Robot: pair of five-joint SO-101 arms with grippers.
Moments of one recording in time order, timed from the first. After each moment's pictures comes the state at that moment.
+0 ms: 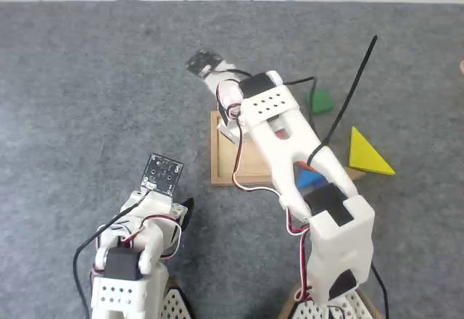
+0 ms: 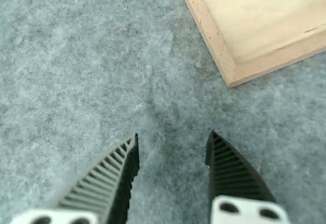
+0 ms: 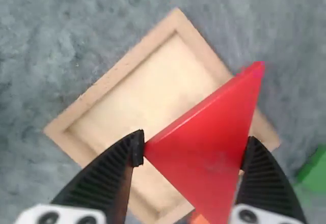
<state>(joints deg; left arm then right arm) -1.0 -103.0 97.1 72.2 -8.4 -31.5 21.5 -11.8 72.6 28.2</state>
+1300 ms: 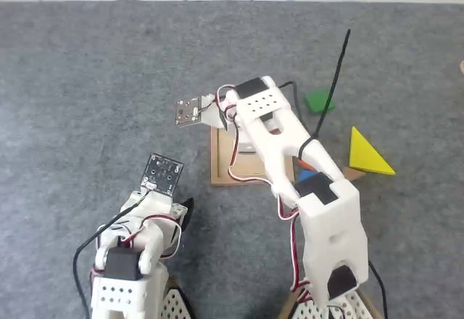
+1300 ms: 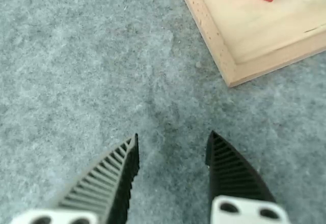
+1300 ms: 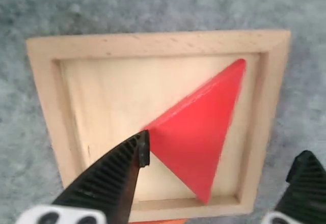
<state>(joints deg) -1.0 -103.0 97.1 72.2 -8.4 -30.3 31.7 -15.7 73.8 63.8</state>
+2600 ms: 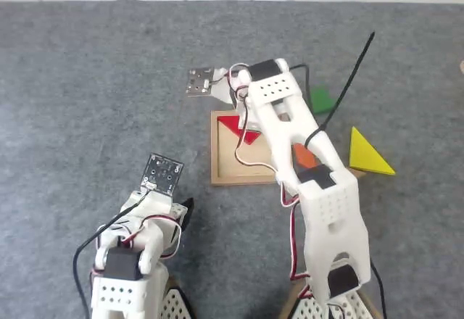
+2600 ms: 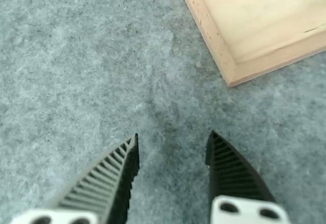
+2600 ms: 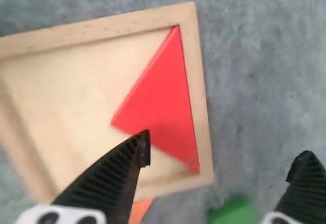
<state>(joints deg) -1.0 -103.0 97.1 72.2 -8.4 -26.3 36.0 -31.7 80.9 58.9</state>
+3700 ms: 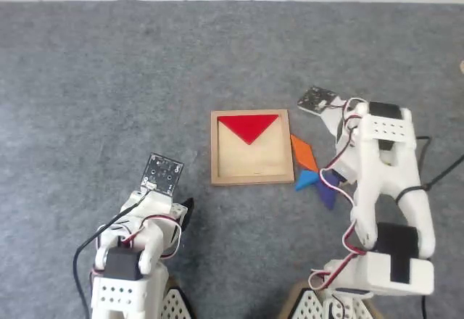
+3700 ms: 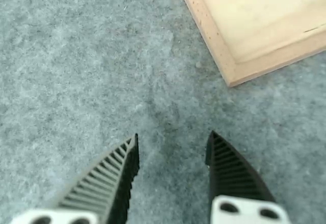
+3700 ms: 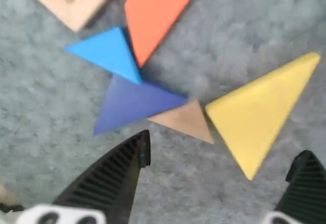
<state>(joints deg) -1.0 -103.0 97.1 72.2 -8.4 5.5 -1.8 23.8 73.5 54.9</state>
